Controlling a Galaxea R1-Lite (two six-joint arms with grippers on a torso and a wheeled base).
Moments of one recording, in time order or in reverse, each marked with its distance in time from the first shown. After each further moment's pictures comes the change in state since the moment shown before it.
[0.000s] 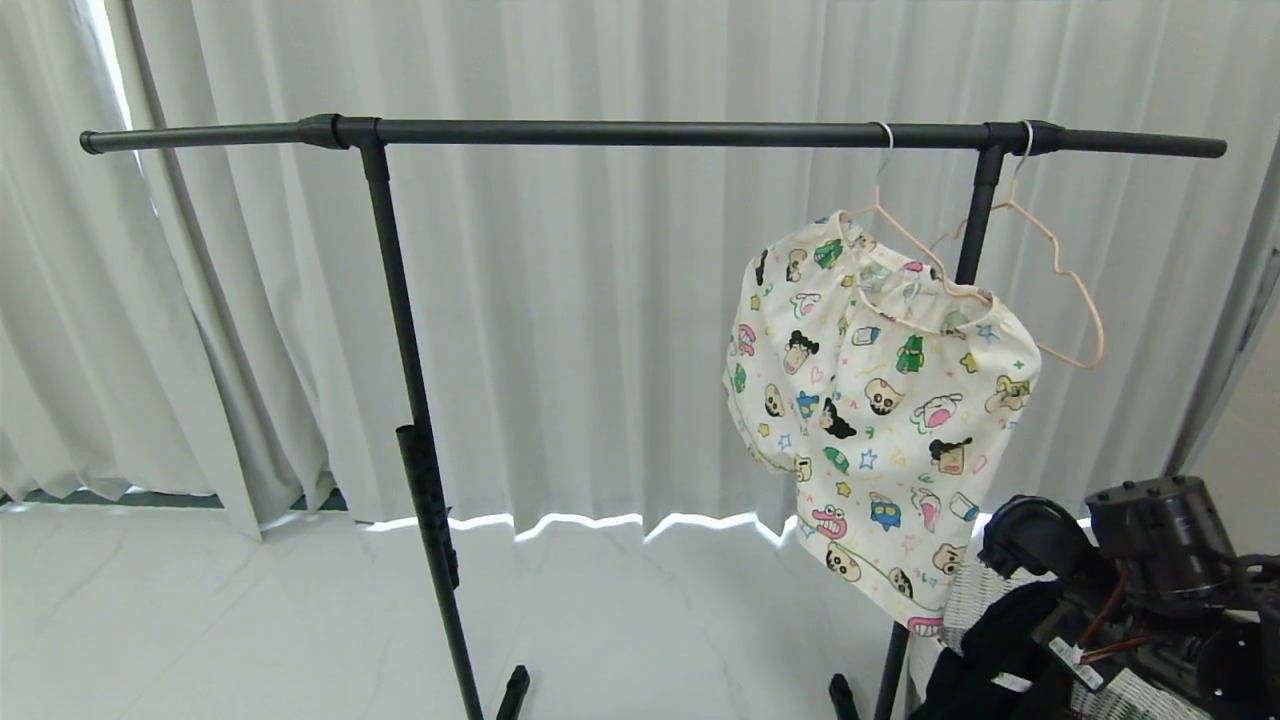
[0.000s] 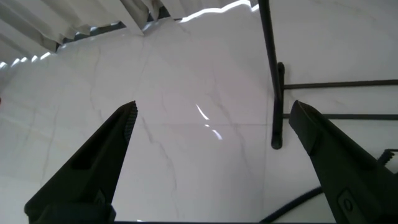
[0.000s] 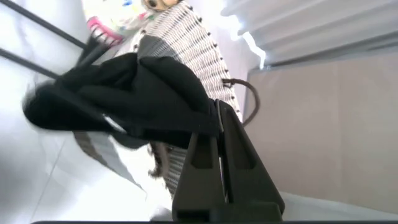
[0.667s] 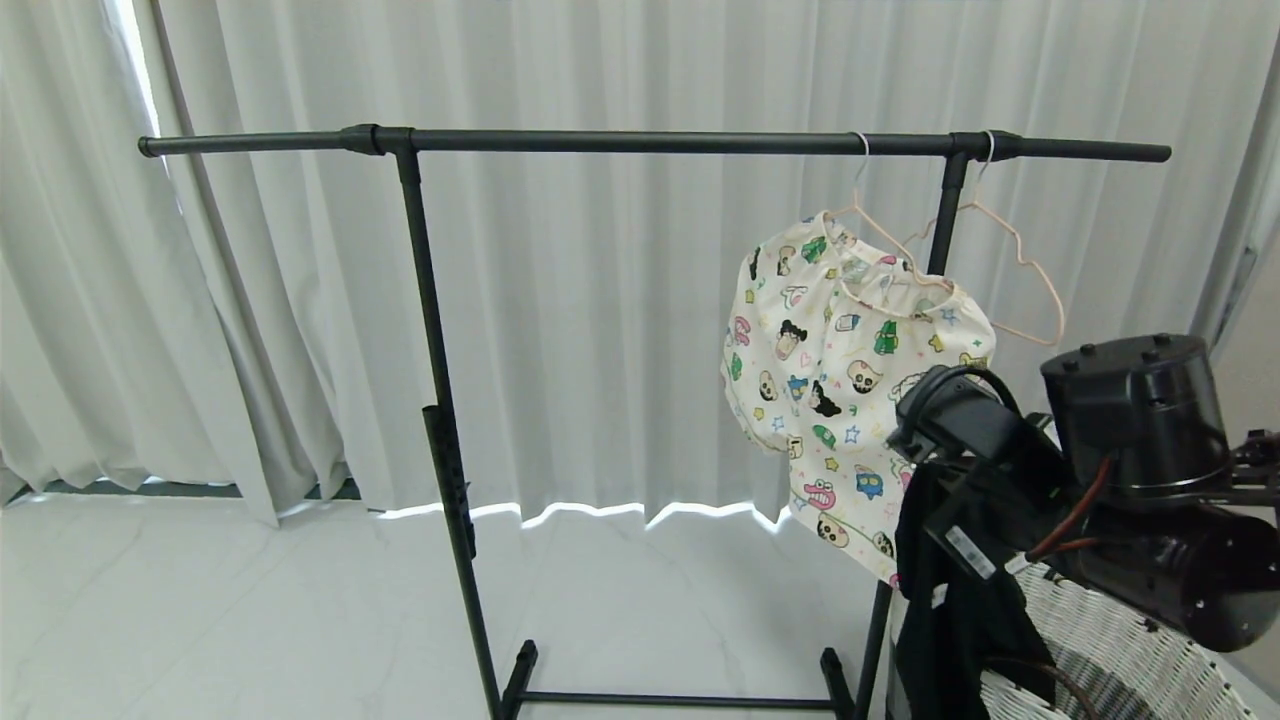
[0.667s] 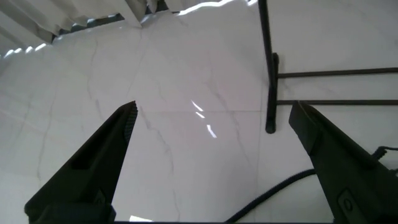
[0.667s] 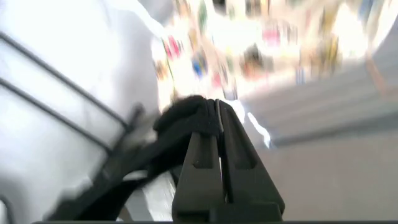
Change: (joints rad) left arm -0.001 0.002 0.000 0.002 -0.016 -0.030; right arm 0.292 -0.035 -0.381 0.159 0.001 0.051
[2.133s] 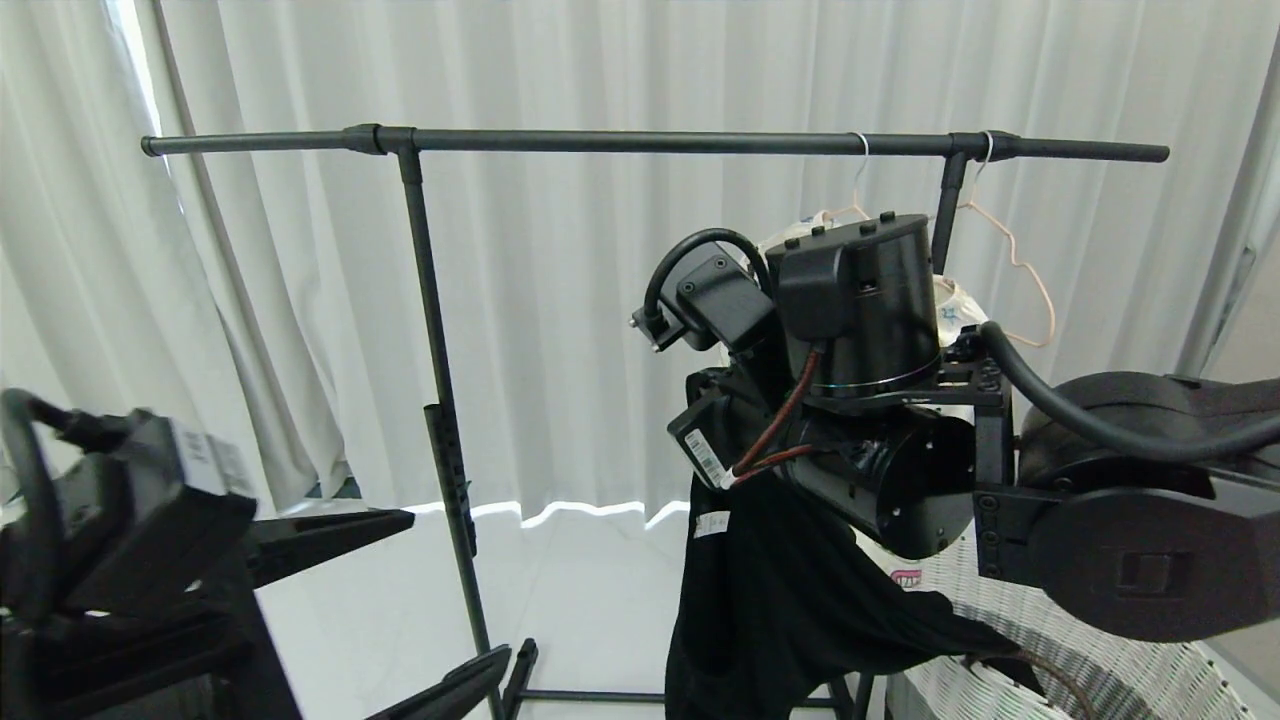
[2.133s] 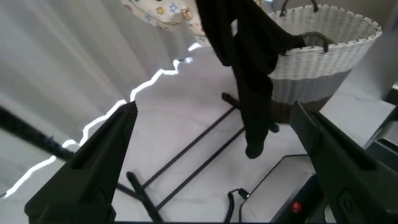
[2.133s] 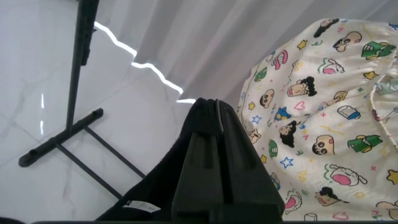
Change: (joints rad) left arm -0.522 0.414 -0.550 -0.088 -0.448 -0.015; right arm 0.266 0.314 -0.521 -0.002 -0.003 0.149
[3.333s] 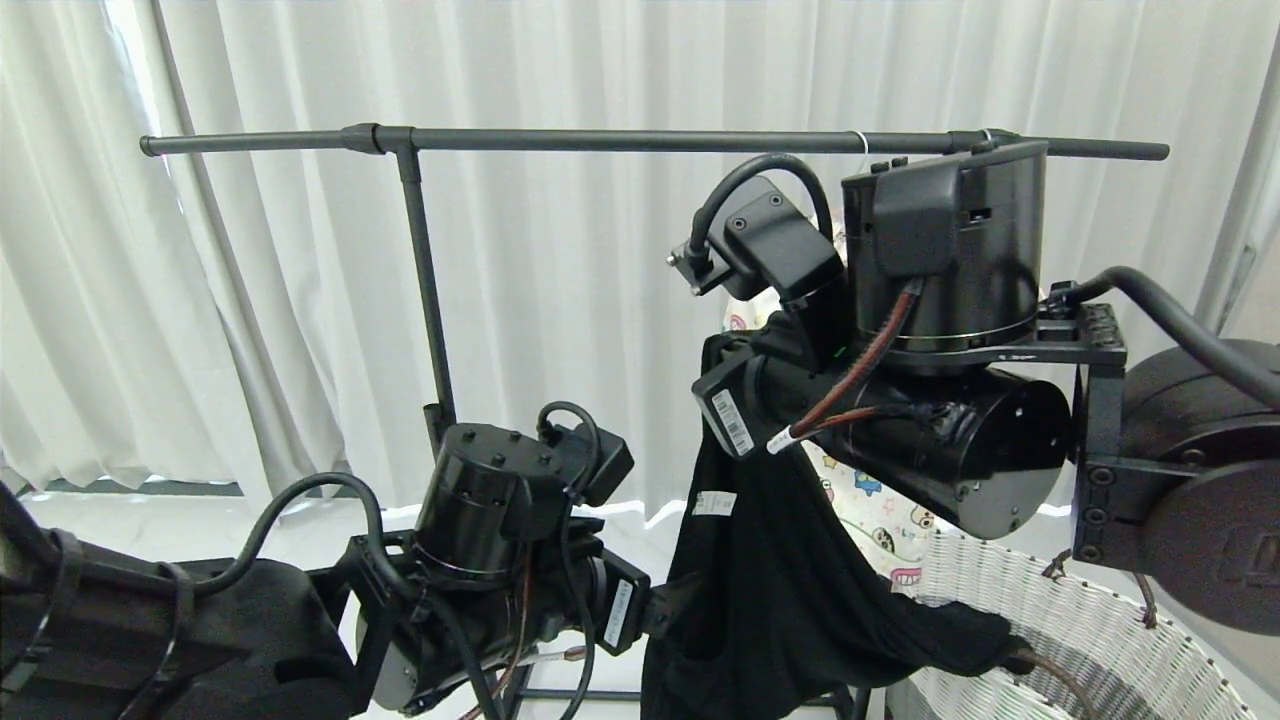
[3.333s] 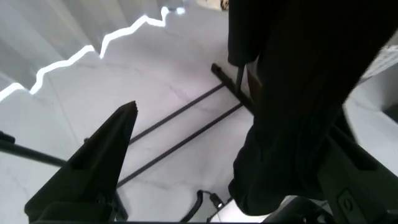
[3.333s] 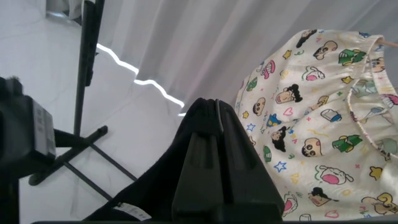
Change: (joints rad) left arm 0.020 0.688 -0.129 -0.348 0.032 -0.214; right arm 0.001 -0.074 0.007 -0.007 0.000 0.018
